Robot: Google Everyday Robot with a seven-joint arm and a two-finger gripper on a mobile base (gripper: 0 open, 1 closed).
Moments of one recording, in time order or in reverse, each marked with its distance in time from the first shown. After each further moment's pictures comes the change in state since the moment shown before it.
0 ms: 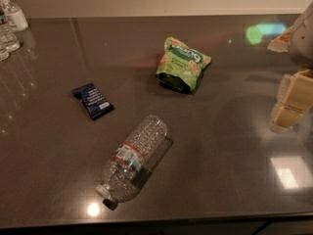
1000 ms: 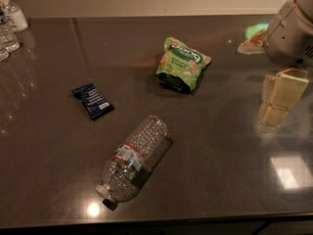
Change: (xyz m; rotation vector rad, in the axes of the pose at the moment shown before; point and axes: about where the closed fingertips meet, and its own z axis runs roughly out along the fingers) arm -0.037 0.008 0.013 -0.106 -0.095 -0.194
